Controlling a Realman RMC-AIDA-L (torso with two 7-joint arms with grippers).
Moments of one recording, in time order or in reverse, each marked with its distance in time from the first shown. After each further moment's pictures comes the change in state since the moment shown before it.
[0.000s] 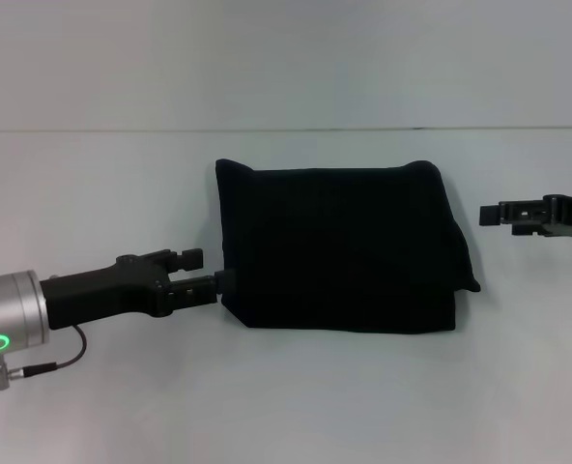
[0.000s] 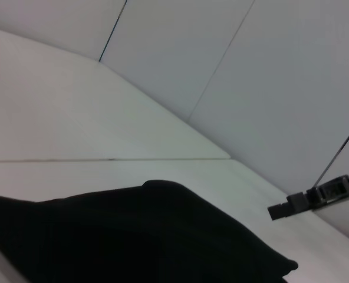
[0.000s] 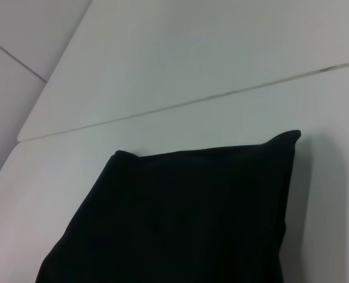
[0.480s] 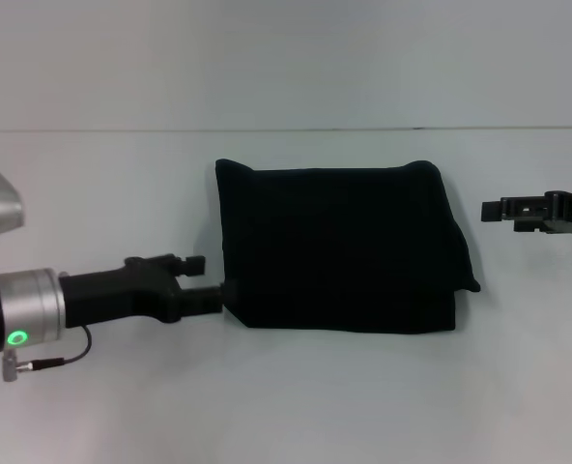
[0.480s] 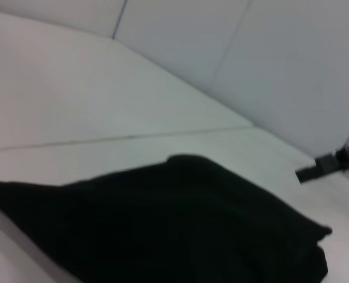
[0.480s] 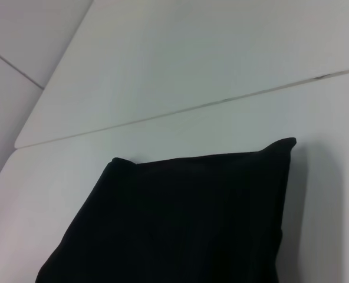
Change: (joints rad) left arm -0.013 -0.008 0.091 0.018 0.015 -0.105 0.023; right arm 0.000 0.000 0.006 0.000 0.003 0.011 0.004
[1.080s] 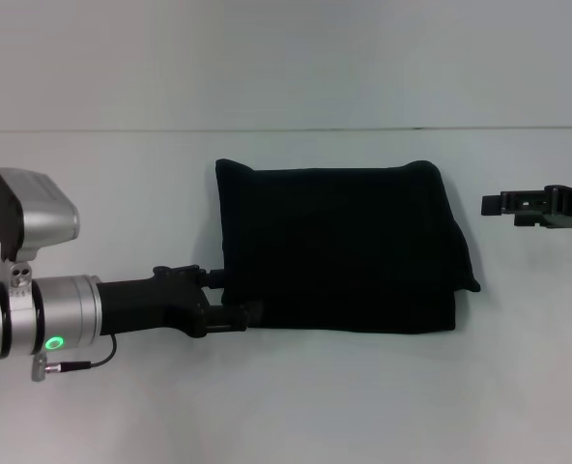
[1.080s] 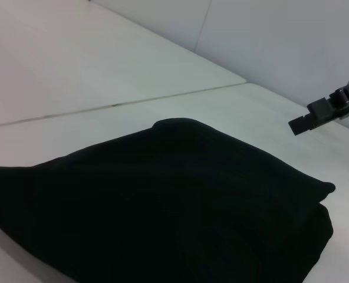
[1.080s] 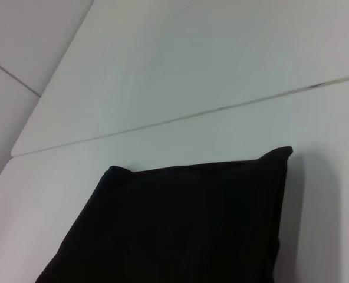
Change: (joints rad) left arm -0.010 -0.039 0.120 0.016 -0.004 -0.099 0.029; right arm 0.004 0.002 0.003 -0.001 0.003 0.015 0.005
